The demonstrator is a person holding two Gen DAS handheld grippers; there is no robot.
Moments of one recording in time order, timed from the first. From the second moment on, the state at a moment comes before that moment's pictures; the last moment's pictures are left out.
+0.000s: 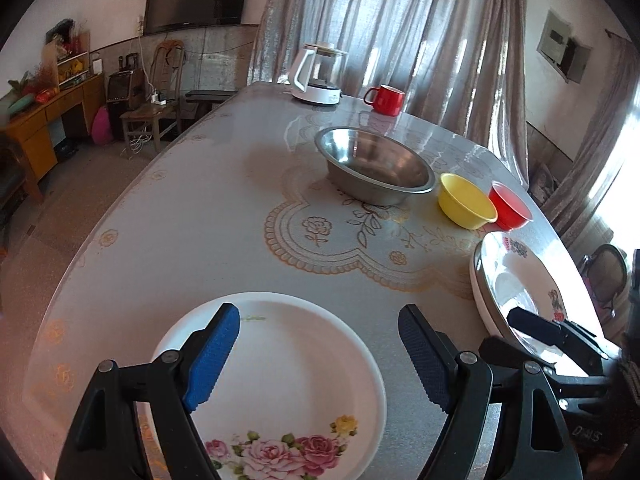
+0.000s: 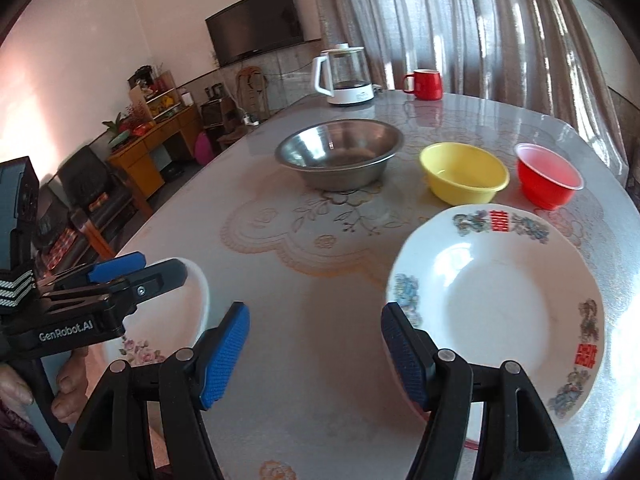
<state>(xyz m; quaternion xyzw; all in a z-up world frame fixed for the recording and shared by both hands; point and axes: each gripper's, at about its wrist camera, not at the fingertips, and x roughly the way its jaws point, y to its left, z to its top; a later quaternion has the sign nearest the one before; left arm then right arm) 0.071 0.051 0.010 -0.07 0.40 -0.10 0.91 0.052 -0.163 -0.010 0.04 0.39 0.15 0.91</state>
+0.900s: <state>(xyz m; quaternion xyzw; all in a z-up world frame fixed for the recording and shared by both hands) 0.029 0.152 -0.048 -0.12 0.44 -0.05 0.89 0.066 -0.072 -0.068 0.05 0.46 0.30 0.83</state>
